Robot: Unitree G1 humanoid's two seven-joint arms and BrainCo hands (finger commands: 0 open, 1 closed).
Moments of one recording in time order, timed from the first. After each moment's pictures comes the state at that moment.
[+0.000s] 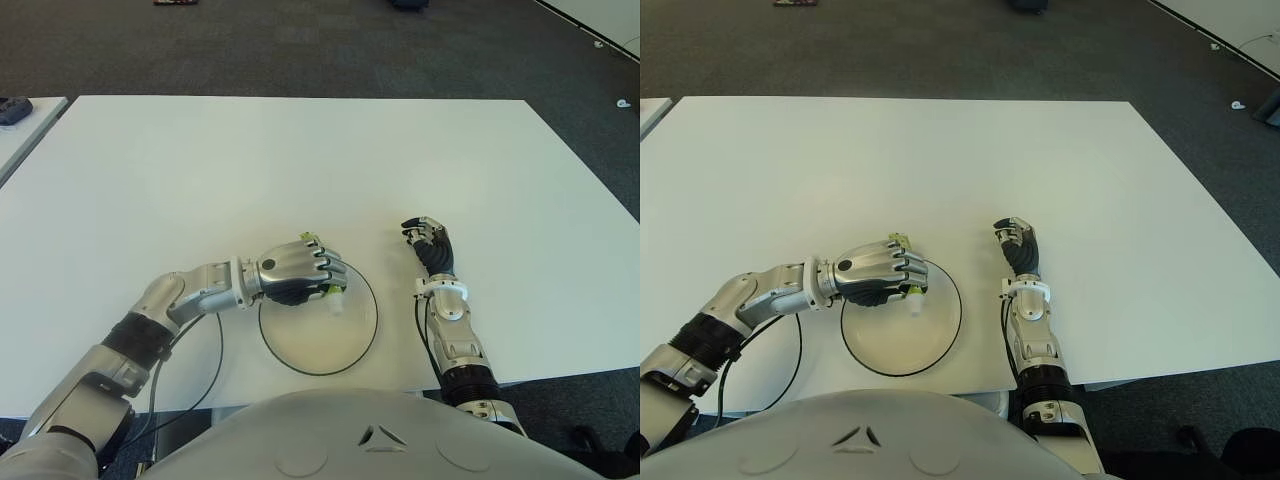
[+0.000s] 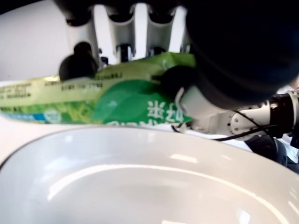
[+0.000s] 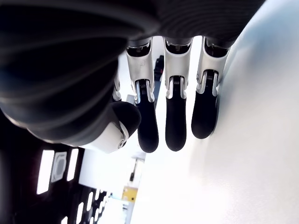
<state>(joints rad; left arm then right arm) -0.17 0.54 -0.44 0.21 0.92 -0.99 0.14 0.02 -0.10 -0.02 0.35 -0.15 -0.21 -0.17</state>
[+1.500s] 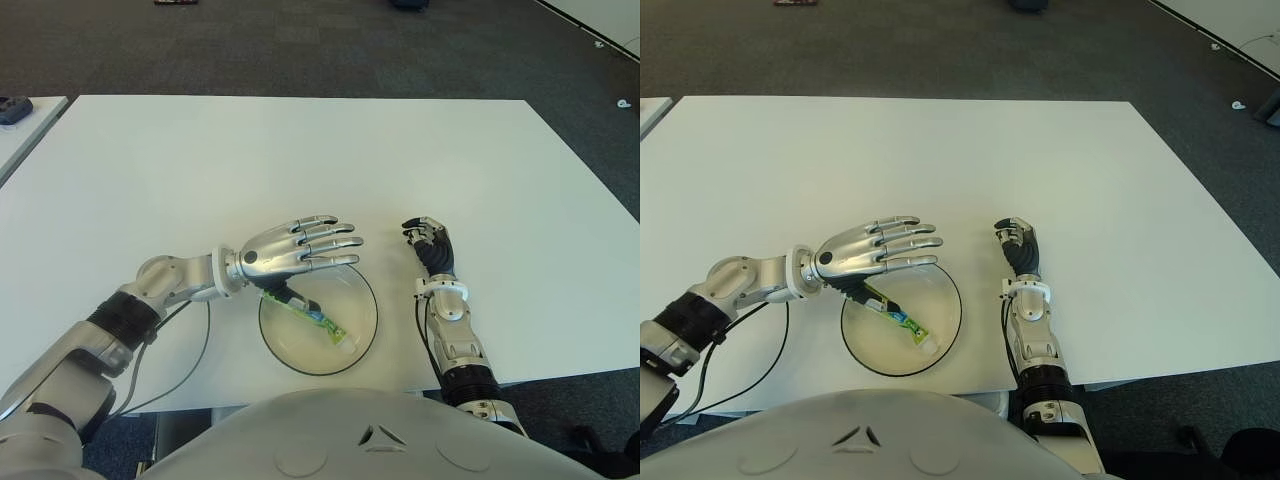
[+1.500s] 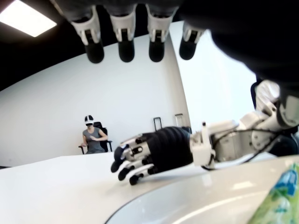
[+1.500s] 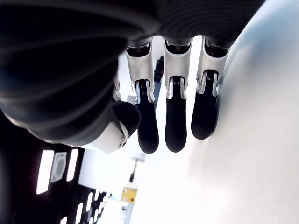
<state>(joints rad) -0.27 0.63 -0.56 0.31 1.15 -0.88 0.76 0.02 -0.11 -0.02 0.35 -0.16 -0.22 -0.18</state>
